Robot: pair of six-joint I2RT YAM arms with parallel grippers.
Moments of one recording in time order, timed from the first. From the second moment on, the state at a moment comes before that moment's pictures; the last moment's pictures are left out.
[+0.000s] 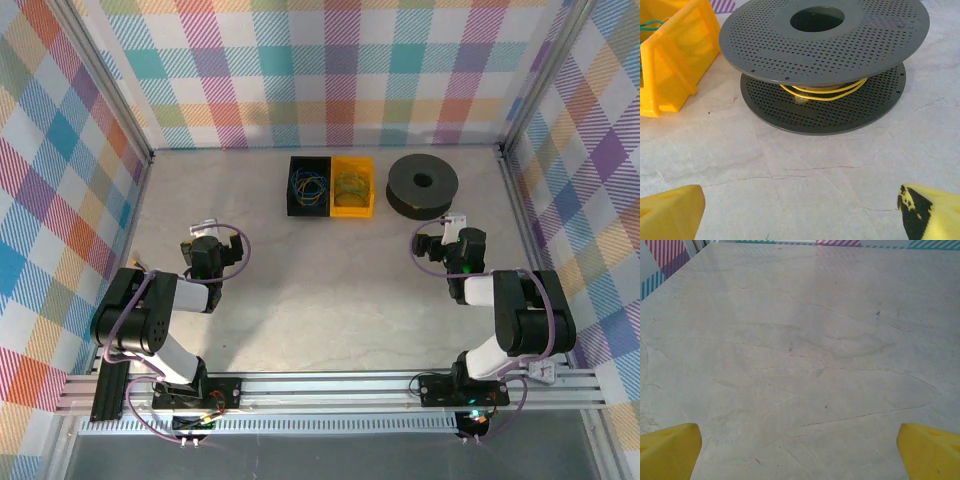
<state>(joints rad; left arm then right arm) -0.12 1.58 0.38 0.78 -0.32 -0.11 0.00 1.54 0.41 0.71 -0.17 0.02</state>
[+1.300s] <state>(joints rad) -0.12 1.54 0.87 0.10 -0.34 -0.17 -0.01 1.38 0.57 0.39 -0.13 0.06</state>
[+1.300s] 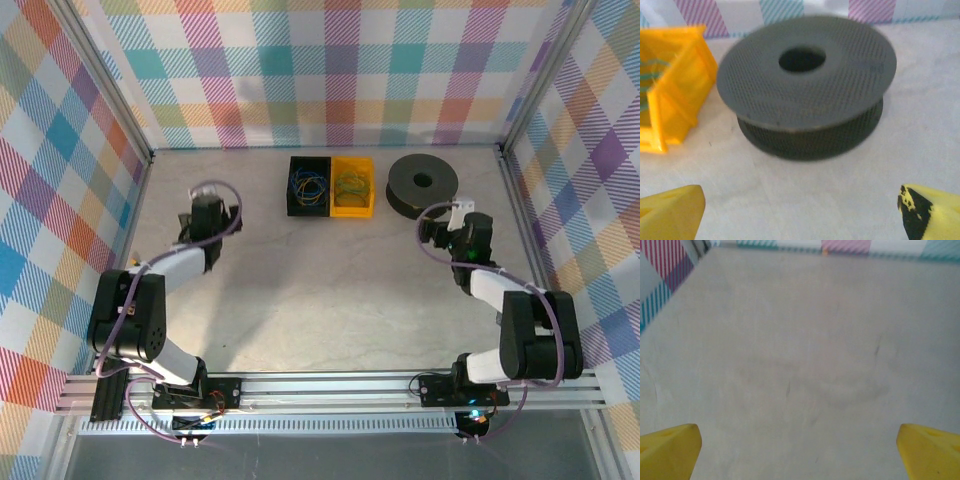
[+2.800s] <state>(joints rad) -0.21 1.76 1.38 -0.88 -0.05 -0.24 -0.23 2.12 1.28 0.24 -0.72 0.76</state>
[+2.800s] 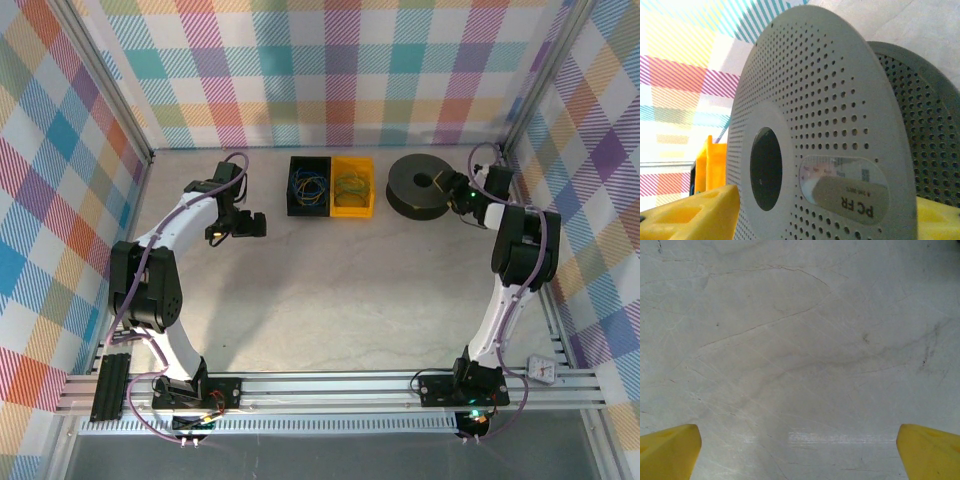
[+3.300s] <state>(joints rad) -0.21 1.76 1.38 -0.90 -0.07 -0.24 -0.22 1.81 1.17 0.14 -0.69 0.65</state>
